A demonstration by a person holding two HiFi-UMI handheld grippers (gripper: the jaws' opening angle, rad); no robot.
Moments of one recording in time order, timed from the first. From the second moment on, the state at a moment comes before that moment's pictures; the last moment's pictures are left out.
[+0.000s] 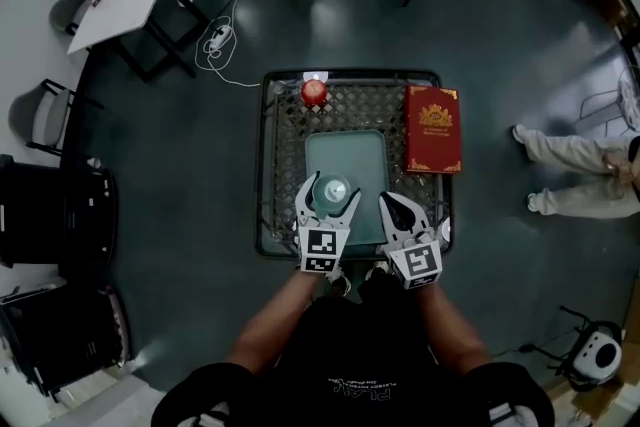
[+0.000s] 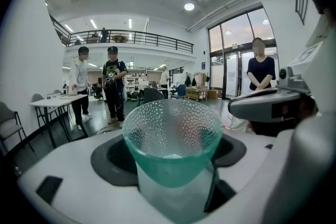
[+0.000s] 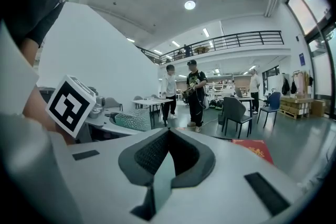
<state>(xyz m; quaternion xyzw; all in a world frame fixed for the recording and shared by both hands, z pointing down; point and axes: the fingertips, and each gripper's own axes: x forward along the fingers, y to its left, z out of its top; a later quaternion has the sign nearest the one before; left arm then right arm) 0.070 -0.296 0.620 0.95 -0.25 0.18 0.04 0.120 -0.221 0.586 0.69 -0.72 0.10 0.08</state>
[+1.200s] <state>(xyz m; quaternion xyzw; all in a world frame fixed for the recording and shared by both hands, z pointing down) 0.039 -0.103 0.559 0.94 -0.30 0.16 0.04 0.119 -0.044 0.508 0.65 -0.76 0.01 0.04</state>
